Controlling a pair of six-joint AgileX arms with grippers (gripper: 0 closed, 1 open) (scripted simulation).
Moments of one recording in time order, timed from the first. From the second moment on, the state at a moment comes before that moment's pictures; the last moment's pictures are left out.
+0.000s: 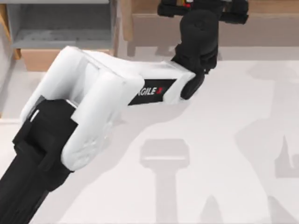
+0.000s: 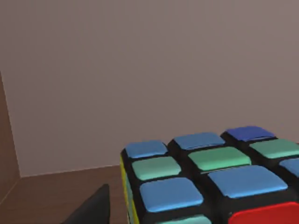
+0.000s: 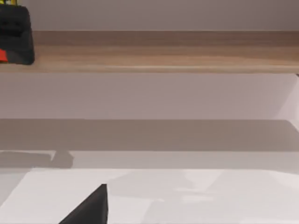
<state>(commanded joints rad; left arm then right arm) -0.74 2.58 1.90 0.93 -0.58 0.25 0.00 0.00 0.00 0.00 0.00 0.00</state>
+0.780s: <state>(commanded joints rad) -0.41 2.12 0.91 1.29 0.18 0.84 0.00 0.00 0.00 0.00 0.00 0.00</state>
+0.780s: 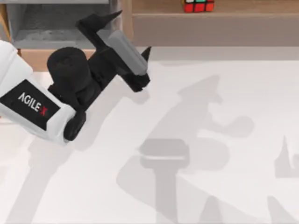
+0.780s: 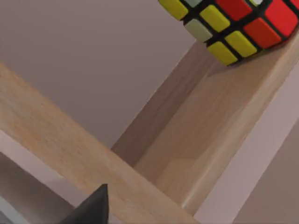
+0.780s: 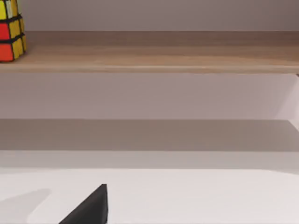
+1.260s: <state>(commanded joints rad) 0.15 1.95 0.42 1.47 0.60 1.26 0.00 0.00 0.00 0.00 0.00 0.00</state>
